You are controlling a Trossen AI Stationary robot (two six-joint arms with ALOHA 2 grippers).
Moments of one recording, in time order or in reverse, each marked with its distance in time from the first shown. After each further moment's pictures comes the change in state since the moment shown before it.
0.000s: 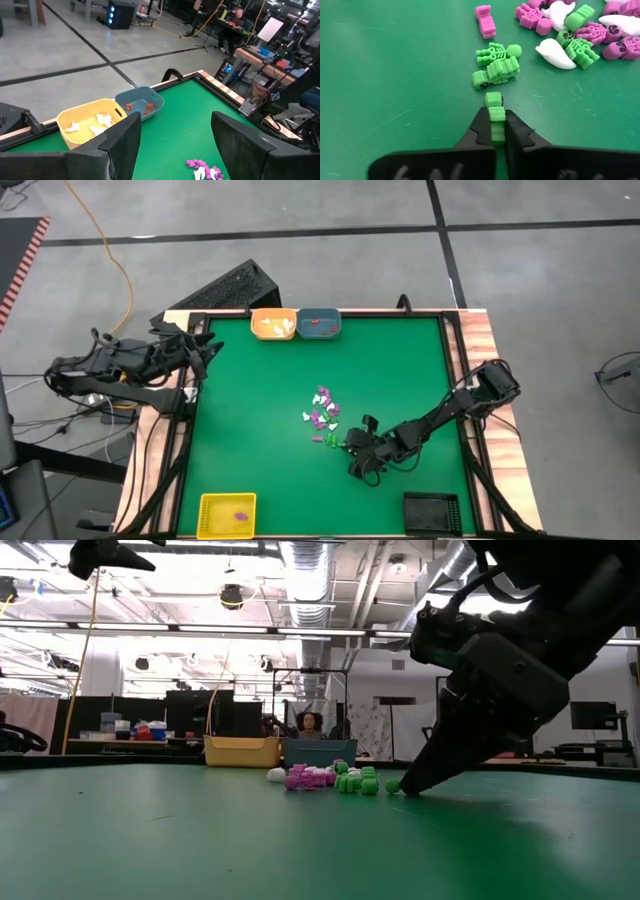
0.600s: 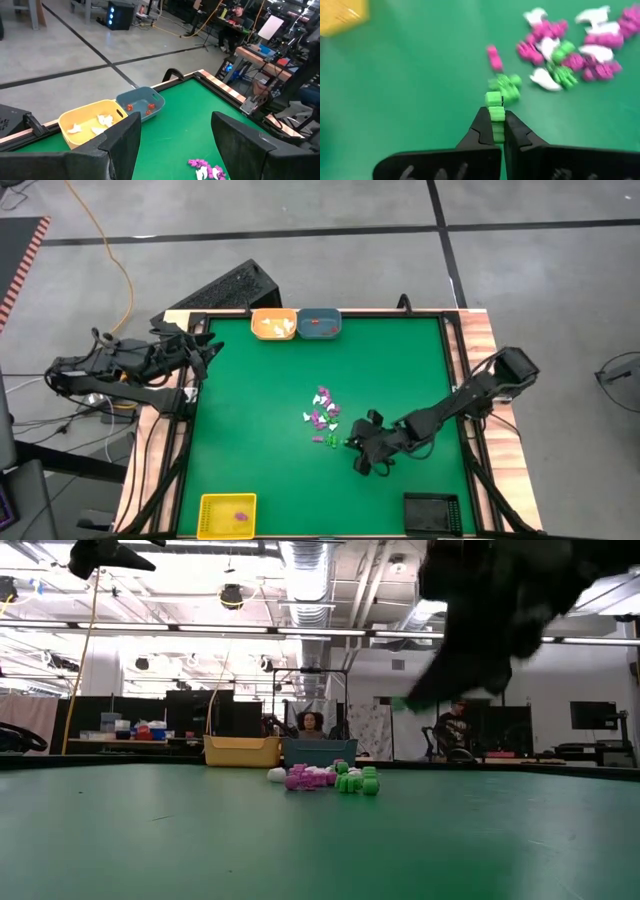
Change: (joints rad) left arm 0.000 0.000 0.000 -0.002 0.000 0.015; right arm -0.011 -0.254 -0.004 -0.083 -0.037 0.030
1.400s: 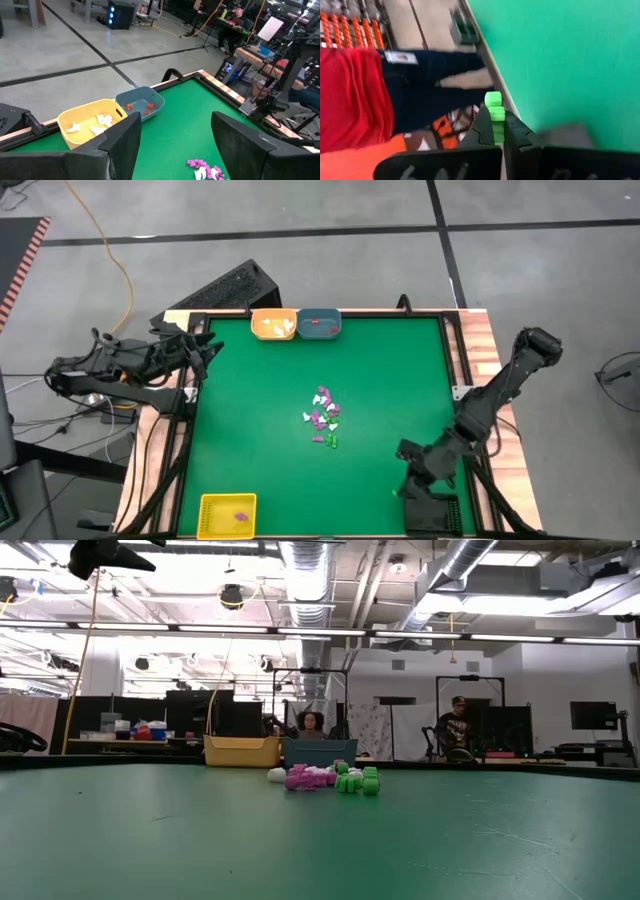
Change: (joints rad) left arm 0.000 0.000 0.000 0.000 0.000 -0.011; right arm 0.326 -0.372 0.003 -0.258 -0.392 0.700
